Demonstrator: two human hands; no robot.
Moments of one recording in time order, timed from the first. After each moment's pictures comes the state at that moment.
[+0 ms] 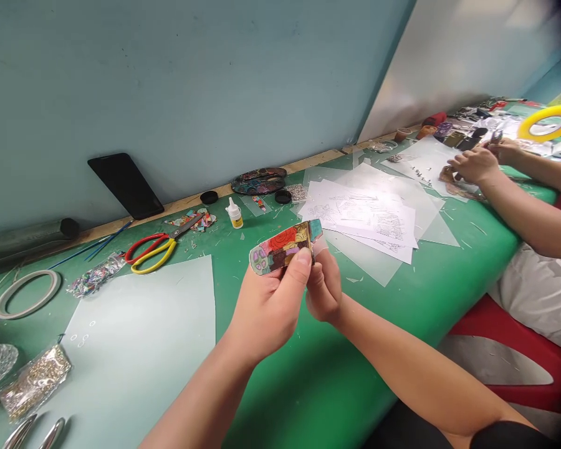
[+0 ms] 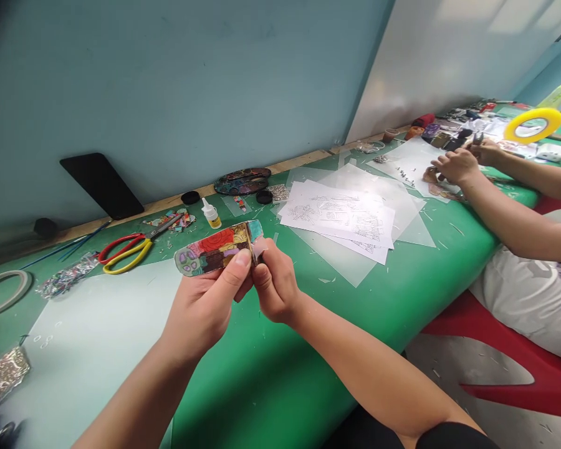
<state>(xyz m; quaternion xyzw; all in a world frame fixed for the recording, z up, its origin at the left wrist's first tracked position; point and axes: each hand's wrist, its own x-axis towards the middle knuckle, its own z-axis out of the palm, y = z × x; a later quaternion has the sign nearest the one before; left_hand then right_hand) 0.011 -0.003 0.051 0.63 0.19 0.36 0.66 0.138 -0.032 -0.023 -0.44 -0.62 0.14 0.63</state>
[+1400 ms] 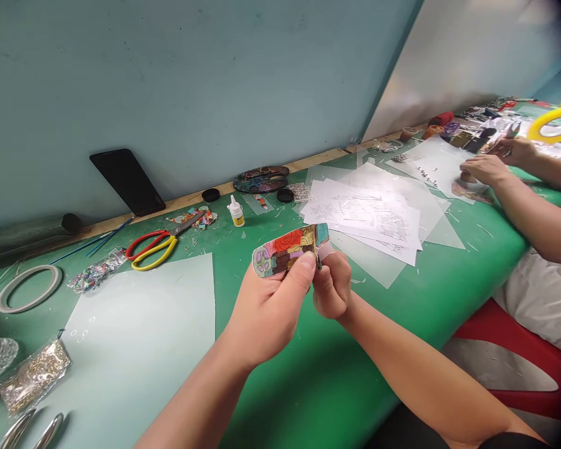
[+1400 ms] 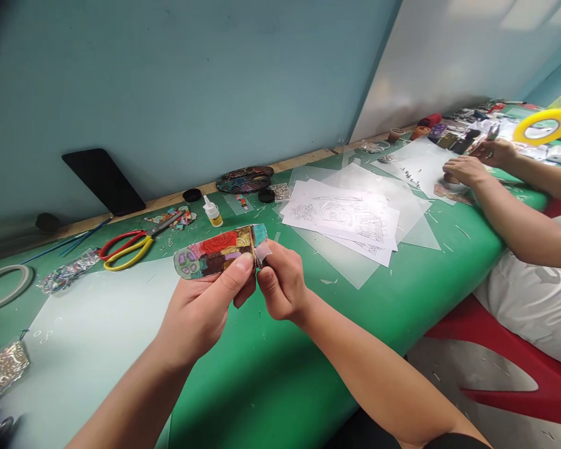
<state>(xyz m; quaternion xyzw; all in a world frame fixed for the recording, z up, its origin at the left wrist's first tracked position) 0.008 -0.001 0.054 0.64 0.18 0.35 0.67 0.149 -0.030 -0.021 -0.40 -0.65 0.07 0.64</state>
